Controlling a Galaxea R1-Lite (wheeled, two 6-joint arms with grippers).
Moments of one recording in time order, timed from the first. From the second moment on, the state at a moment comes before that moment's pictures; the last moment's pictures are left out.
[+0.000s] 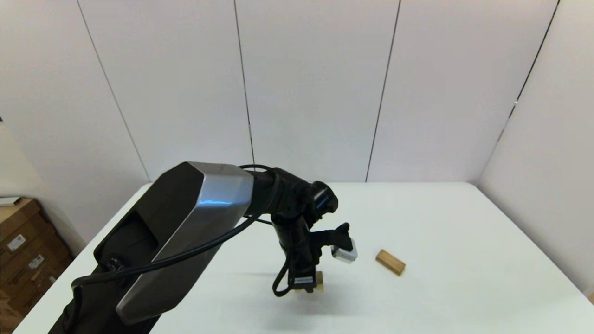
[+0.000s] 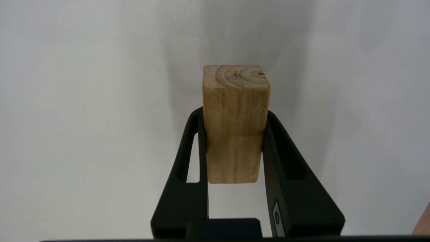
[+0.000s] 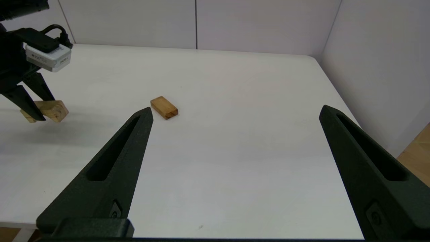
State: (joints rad) left arm -0.74 2.51 -1.98 0.86 -0.20 0.86; right arm 0.00 0.00 0.00 0.00 0.03 -0.04
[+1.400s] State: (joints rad) left arm -0.74 2.55 -1.98 0.86 -0.16 0.84; right arm 0.00 0.00 0.00 0.00 0.03 -0.04
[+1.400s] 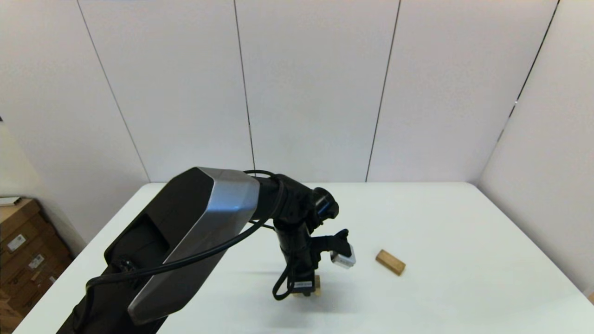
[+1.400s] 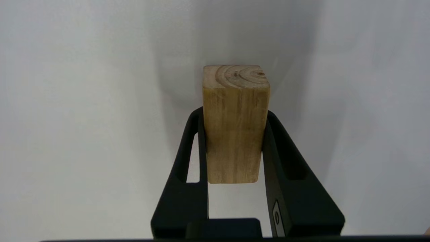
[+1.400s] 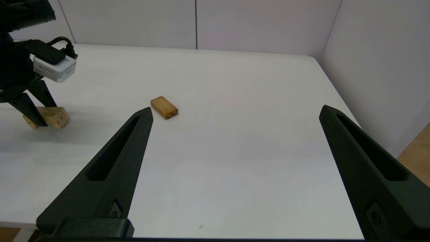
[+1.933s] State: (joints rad) left arm -0.74 2.55 -1.98 0.86 -0.13 0.84; right arm 0.00 0.00 0.00 0.00 0.03 -0.04
